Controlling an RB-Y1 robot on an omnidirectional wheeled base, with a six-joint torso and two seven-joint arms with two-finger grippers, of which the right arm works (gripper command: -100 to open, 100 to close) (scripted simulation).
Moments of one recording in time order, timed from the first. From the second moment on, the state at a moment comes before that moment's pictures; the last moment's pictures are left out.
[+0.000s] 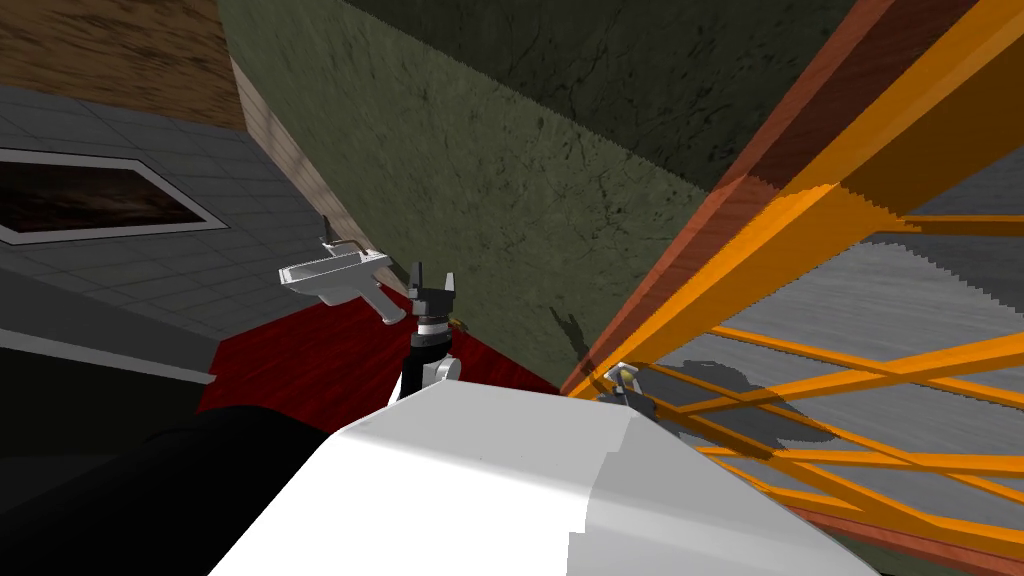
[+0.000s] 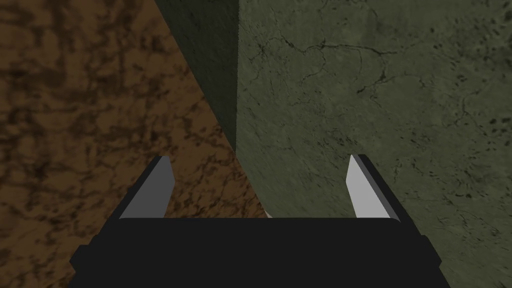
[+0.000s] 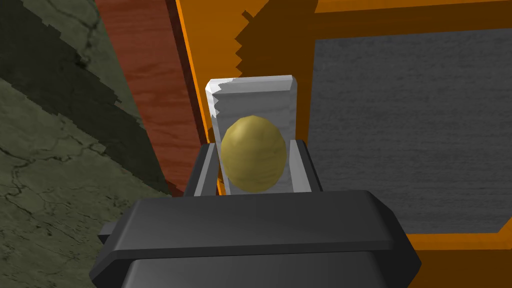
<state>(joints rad) 0.35 -0.22 -0.13 -0.93 -0.13 -0.93 -1.79</state>
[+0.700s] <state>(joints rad) 0.39 -0.25 -0.07 -0.94 -0.08 -0.98 -1.85</state>
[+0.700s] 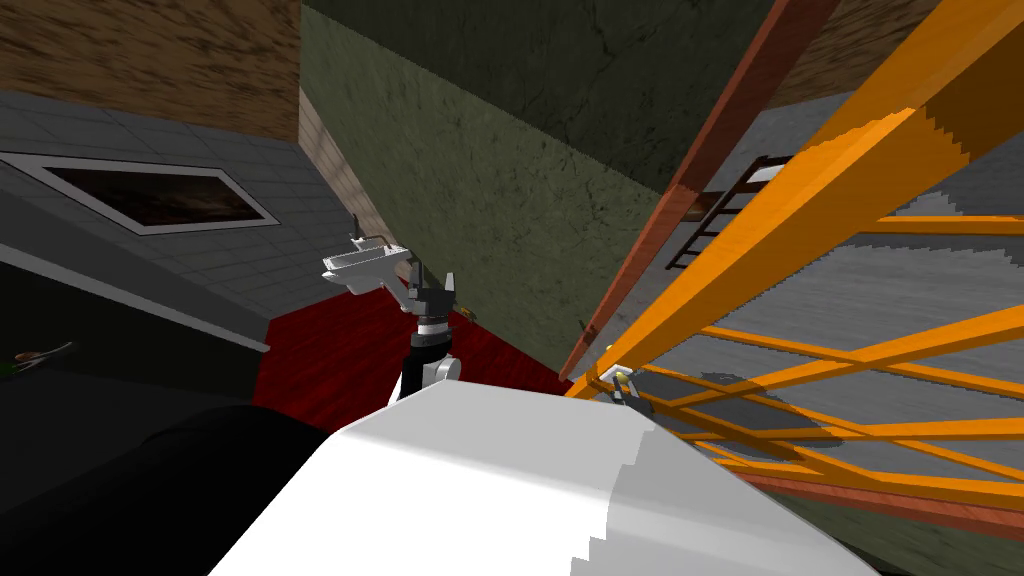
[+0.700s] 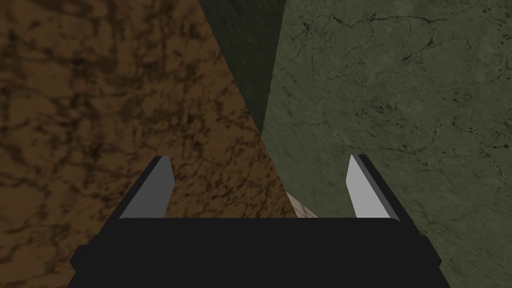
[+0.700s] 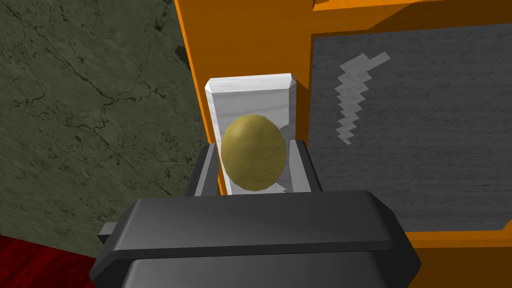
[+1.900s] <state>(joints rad) 0.40 -0.33 -0.04 -0.85 -0.02 -1.10 -1.94</state>
